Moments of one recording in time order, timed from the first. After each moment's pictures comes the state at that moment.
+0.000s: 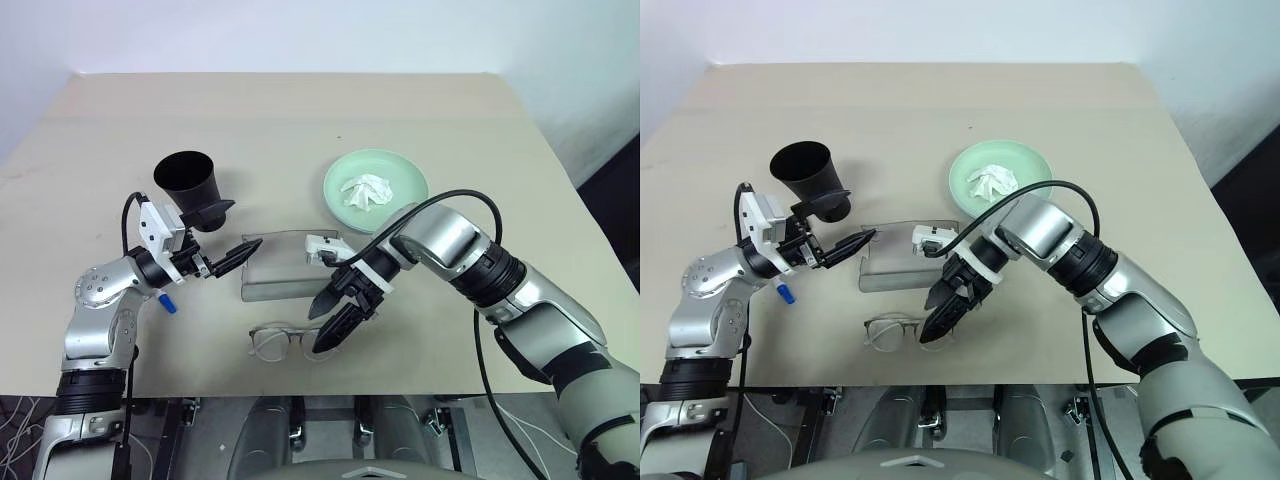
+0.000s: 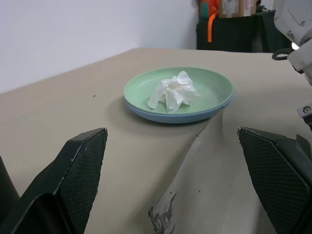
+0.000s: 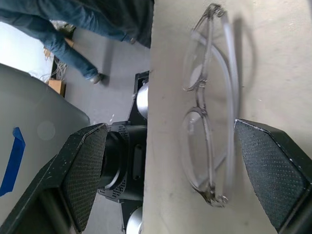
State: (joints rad) left arm -0.27 0.55 0.18 0.04 -0.47 0.01 -1.02; right arm -1.04 -0.47 0.73 0.08 0.48 1.22 1.42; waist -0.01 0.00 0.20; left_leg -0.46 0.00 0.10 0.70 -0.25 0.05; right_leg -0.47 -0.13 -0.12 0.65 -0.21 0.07
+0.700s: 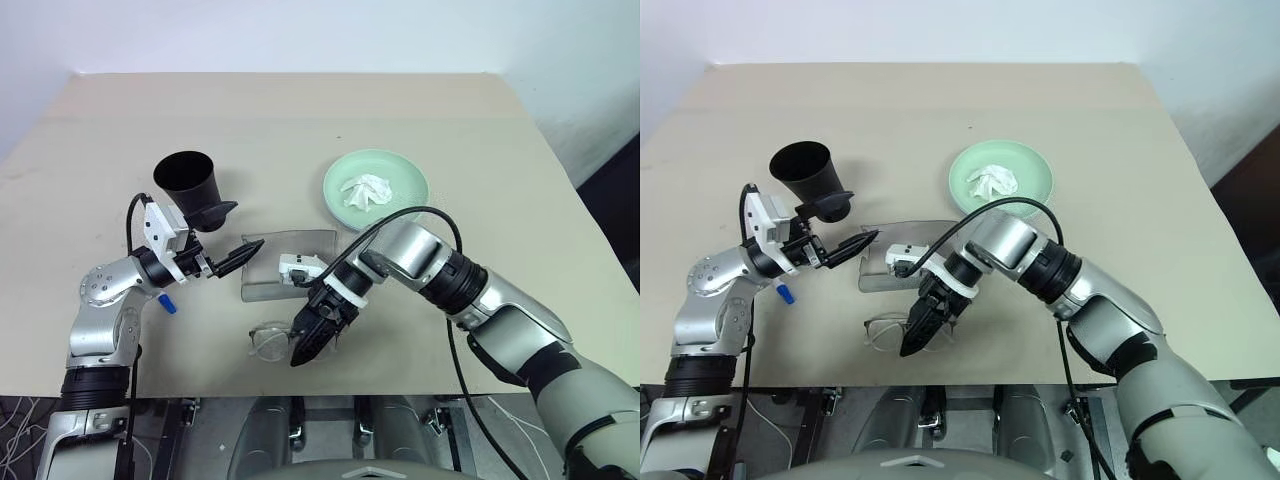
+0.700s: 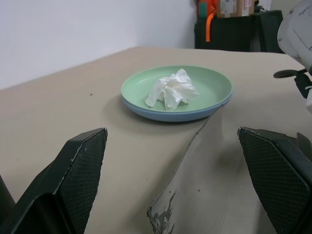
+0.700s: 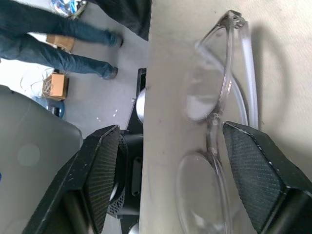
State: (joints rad) left arm -0.28 0.54 0.17 0.07 -0.46 -0.01 -1.03; right arm -1.04 -0.33 0.77 0.16 0.45 1.23 1.33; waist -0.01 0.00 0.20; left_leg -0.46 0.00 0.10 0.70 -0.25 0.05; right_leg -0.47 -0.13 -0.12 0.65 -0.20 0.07
